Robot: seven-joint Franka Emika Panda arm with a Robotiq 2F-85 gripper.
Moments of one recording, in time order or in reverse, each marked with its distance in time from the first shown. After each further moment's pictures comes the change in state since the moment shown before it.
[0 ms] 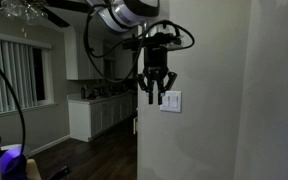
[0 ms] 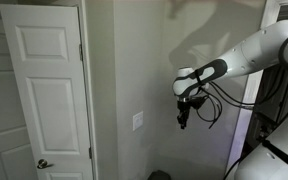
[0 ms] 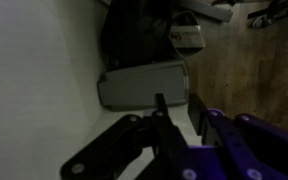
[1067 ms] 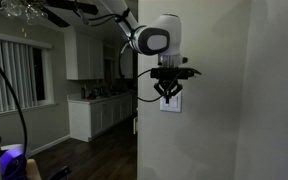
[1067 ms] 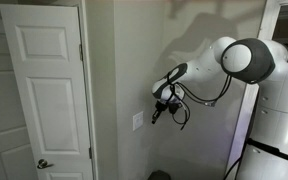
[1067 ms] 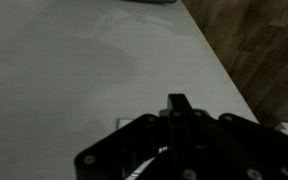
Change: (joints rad) arm 0.063 0.389 0.062 0.231 0.596 0.417 -0.508
